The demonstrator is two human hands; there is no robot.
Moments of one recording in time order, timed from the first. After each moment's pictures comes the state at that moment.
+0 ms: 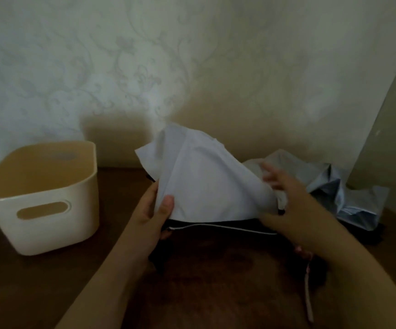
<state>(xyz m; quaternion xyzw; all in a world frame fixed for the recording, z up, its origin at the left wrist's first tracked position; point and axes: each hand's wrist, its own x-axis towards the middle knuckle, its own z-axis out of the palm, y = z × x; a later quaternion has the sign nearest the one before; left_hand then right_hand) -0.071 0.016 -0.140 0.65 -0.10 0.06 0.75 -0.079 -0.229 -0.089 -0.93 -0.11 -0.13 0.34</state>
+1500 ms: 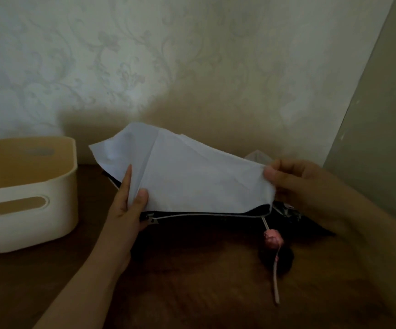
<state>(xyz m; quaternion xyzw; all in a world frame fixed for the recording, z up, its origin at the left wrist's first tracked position) -0.069 0.011 -0.144 0.61 -0.06 0.14 0.78 -0.110 -0.248 -0.035 -0.80 -0.09 -0.05 0.59</state>
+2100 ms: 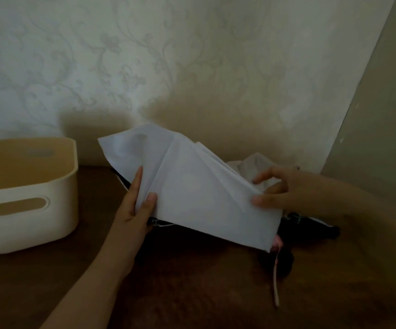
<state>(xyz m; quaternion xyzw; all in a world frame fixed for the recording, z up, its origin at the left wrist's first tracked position) -0.077 0.004 -0.140 0.64 -0.08 0.12 0.76 -0.107 -0.248 -0.017 -0.94 -0.02 0.09 0.31</state>
